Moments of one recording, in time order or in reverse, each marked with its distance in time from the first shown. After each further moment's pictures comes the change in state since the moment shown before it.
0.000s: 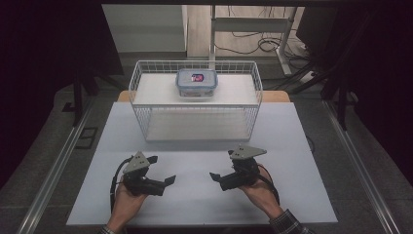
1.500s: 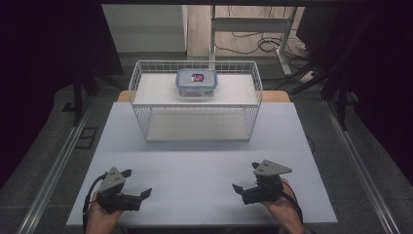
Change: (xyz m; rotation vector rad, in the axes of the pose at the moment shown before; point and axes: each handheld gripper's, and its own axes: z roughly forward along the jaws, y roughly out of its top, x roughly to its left) left arm 0.012 -0.049 -0.055 0.063 0.148 -0.019; right arm -0.009 -0.051 -0.051 0.023 -0.120 0.023
